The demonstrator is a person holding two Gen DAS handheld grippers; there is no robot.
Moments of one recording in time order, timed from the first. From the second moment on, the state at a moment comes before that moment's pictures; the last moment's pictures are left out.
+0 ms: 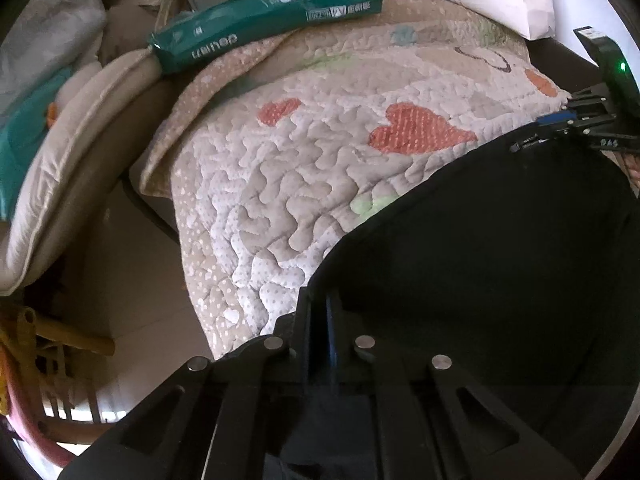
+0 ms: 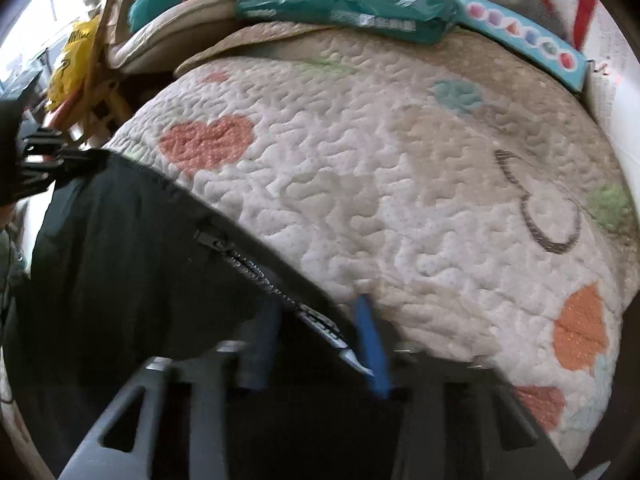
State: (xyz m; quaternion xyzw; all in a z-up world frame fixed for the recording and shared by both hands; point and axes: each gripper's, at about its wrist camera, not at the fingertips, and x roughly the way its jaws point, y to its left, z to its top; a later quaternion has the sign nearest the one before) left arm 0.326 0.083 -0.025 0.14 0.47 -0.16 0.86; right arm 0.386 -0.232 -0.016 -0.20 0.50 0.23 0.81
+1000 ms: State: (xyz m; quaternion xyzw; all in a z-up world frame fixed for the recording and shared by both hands) left arm 0.081 0.060 0.003 0.13 0.47 -0.16 0.86; right arm 0.129 -0.262 0.043 -0.16 0.52 0.23 0.81
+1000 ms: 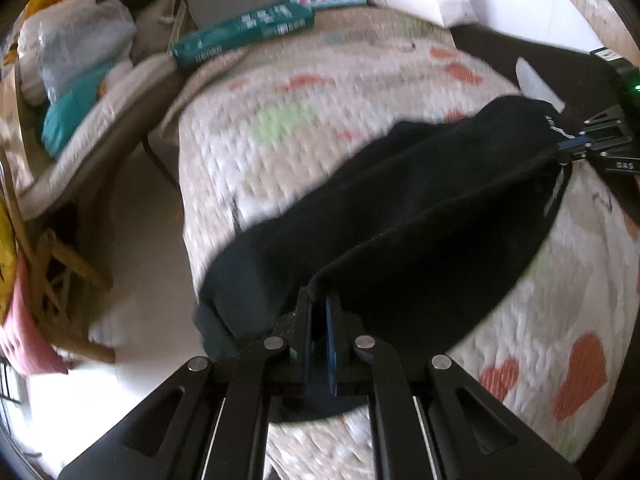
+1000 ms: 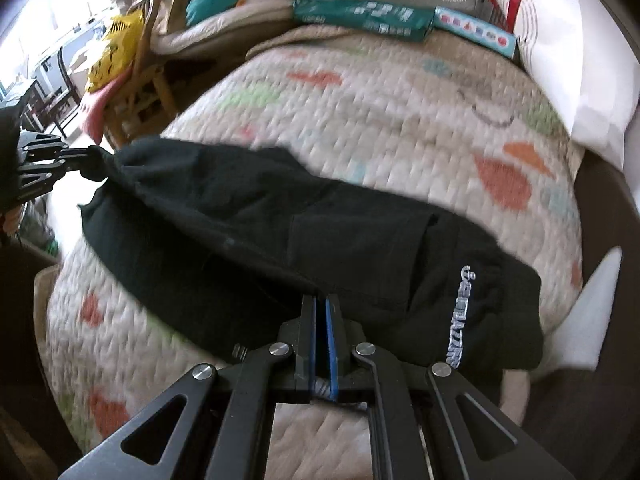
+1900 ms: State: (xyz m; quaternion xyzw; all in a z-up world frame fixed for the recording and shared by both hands) left arm 0.083 0.127 0.044 -0.04 0.47 -0.05 0.88; right arm 0.104 -0.292 0.065 -0.09 0.52 0.17 0.83
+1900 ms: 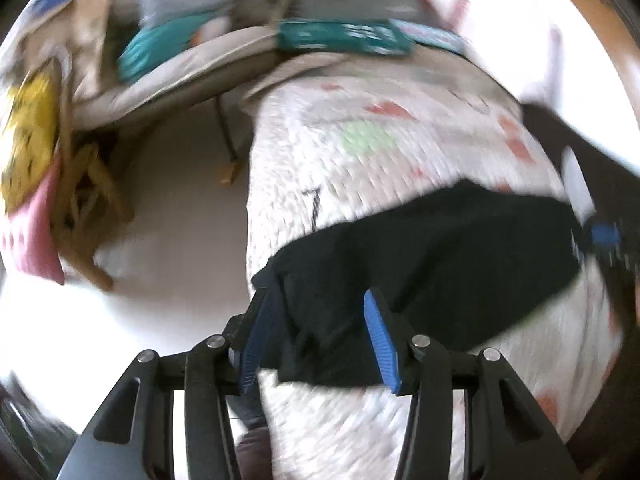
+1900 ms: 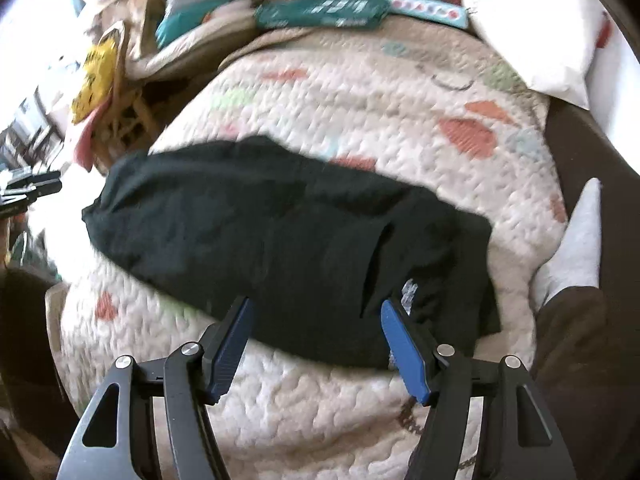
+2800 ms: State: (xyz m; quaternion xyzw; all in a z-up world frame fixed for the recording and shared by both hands) left arm 0.088 0.092 -0.050 -0.06 0.52 0.09 0.85; right arm 0.166 -0.236 0.042 -0.06 0.50 0.18 0.84
